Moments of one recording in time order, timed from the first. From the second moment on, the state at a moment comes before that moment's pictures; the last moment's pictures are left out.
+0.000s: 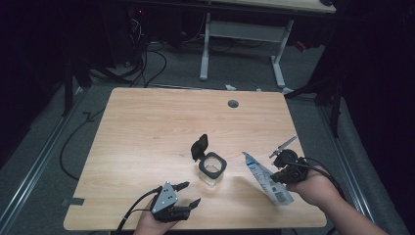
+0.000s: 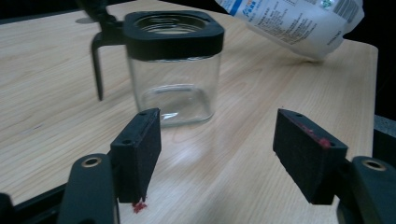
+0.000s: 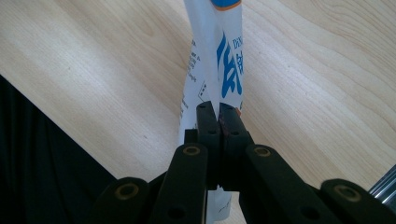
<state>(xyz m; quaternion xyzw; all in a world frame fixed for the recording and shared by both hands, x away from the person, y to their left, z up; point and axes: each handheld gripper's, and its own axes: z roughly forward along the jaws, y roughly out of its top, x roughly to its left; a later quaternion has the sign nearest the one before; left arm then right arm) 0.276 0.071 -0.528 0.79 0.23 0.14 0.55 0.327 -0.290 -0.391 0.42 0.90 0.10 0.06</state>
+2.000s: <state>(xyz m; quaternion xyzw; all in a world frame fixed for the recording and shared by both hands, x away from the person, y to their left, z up) 0.281 -0.052 -0.524 0.80 0.18 0.08 0.57 0.318 -0.195 -0.343 0.36 0.92 0.15 0.04</state>
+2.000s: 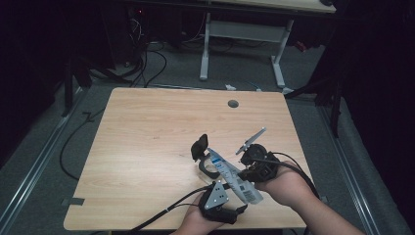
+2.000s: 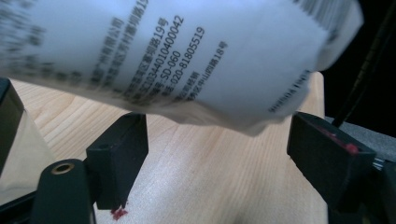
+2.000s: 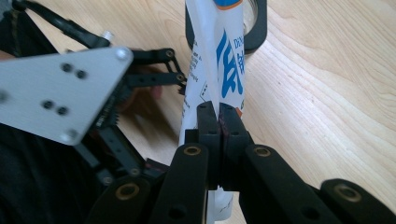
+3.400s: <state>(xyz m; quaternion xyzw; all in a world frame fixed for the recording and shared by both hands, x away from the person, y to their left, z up) 0.268 -0.064 -0.517 0.80 0.17 0.11 0.57 0.322 -0.198 -0.350 0.38 0.91 0.14 0.05</state>
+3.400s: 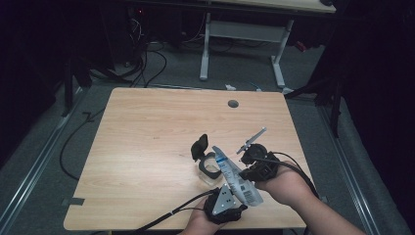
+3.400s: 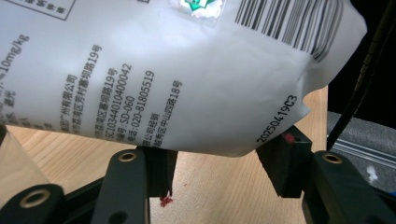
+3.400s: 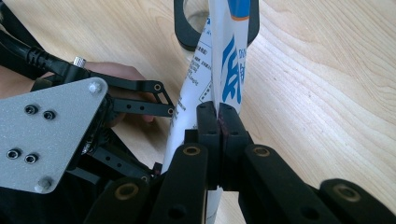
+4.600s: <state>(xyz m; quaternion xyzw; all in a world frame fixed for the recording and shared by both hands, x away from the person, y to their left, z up) 0.275 -0.059 -0.508 0.79 0.21 0.14 0.56 0.343 -0.182 -0.347 0.37 0.92 0.15 0.06</state>
